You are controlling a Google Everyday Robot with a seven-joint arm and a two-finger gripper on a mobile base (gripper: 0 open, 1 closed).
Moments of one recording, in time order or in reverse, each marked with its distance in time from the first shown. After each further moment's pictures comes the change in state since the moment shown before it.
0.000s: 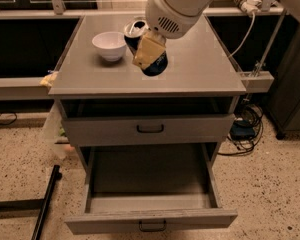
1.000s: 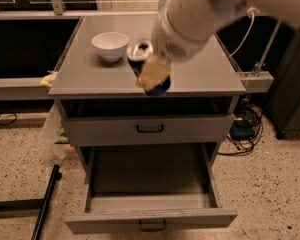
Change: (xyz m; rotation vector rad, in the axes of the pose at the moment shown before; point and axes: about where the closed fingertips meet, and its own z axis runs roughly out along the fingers) arm 0.026 0.043 0.008 -0.061 -0.007 0.008
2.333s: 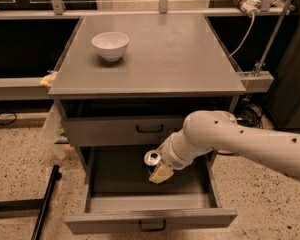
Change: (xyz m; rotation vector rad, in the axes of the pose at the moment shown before) arm 0.184 0.138 0.261 -0.291 -0.002 0.049
